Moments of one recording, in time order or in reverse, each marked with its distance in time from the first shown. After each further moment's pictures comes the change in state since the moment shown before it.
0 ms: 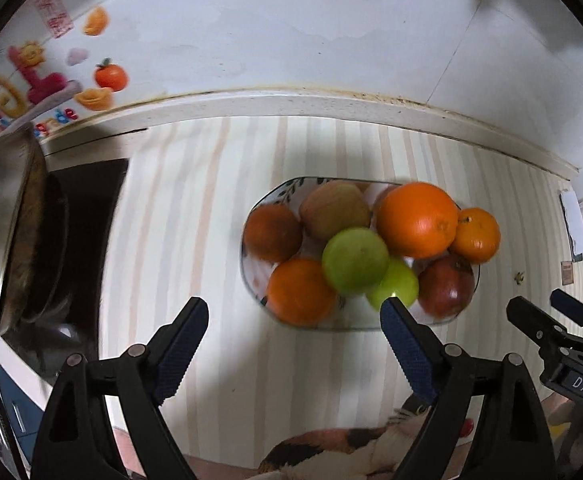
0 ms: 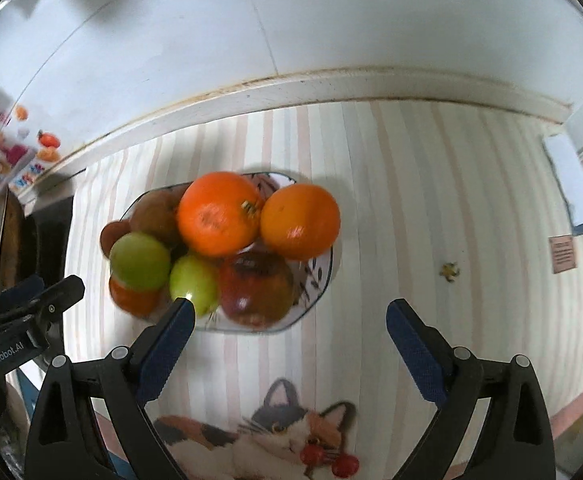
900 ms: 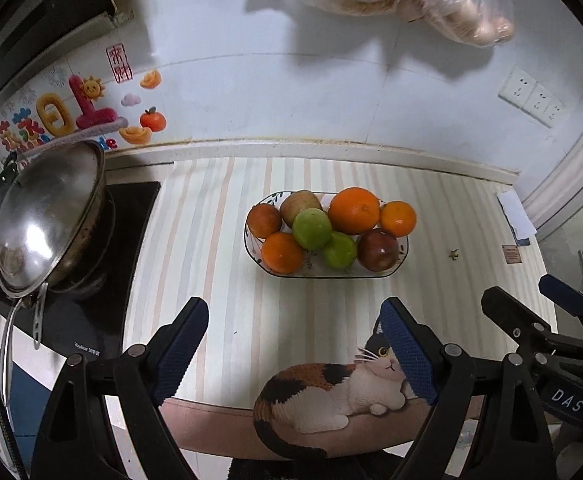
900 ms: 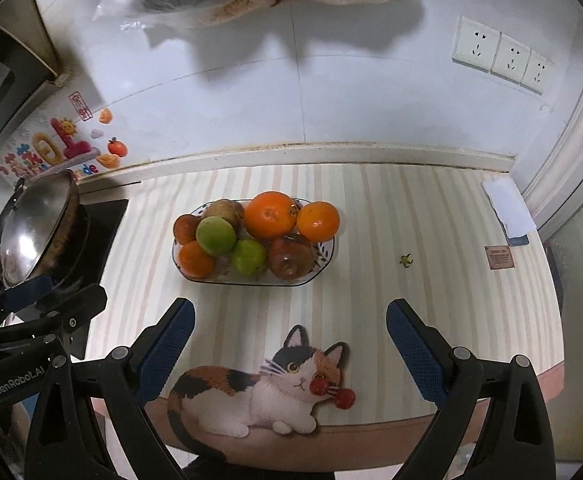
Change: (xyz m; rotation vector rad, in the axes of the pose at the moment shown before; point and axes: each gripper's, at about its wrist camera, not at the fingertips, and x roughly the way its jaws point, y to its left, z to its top) left arm -0.140 -0.003 -0.097 0.042 -0.216 -0.064; right arm -0.168 0.045 -0.108 -0.084 -0.261 -0.037
